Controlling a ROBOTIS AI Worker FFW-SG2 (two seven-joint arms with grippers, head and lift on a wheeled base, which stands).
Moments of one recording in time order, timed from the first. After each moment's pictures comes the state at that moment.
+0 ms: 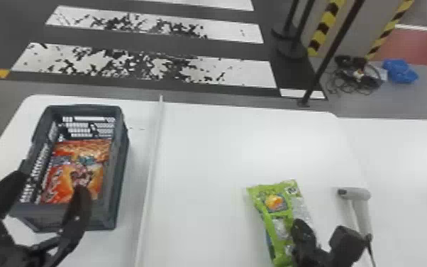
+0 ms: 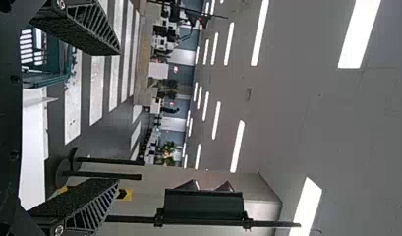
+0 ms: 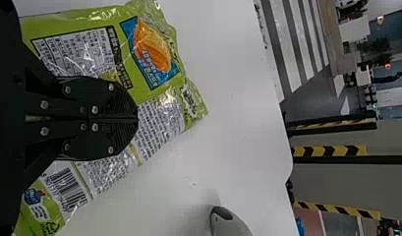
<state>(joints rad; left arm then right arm) 0.79 0.19 -0.01 -1.92 0.31 -0.66 -0.28 0.63 -0.03 -0.06 -1.78 -0.34 0.15 -0.21</state>
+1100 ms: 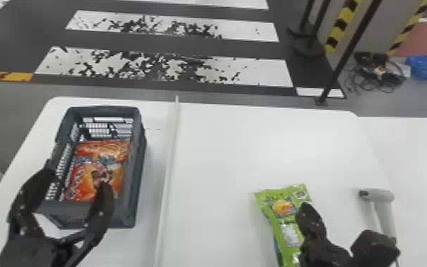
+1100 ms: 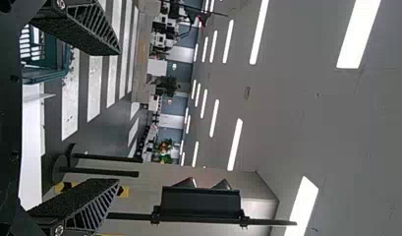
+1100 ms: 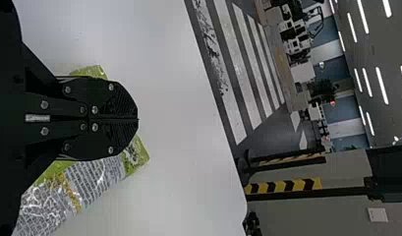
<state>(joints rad) 0.77 0.19 -0.02 -1.90 0.33 -0.67 -0.29 0.75 -0.04 0.05 -1.99 -0.33 0.05 -0.15</state>
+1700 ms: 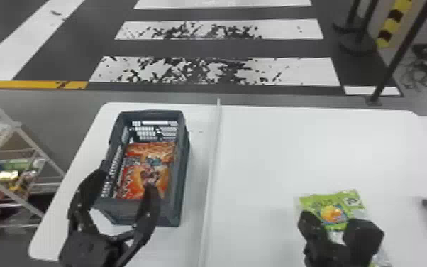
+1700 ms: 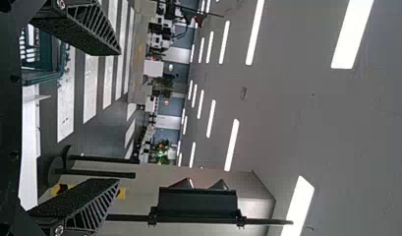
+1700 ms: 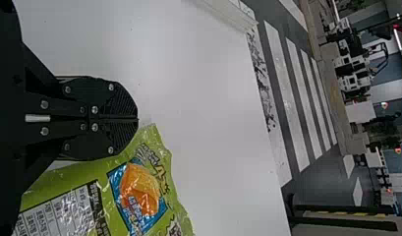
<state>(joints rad) 0.79 0.20 -0.02 -1.91 0.33 -0.70 -0.29 0.55 -0.04 0.17 -1.79 -0.26 0.21 -0.13</state>
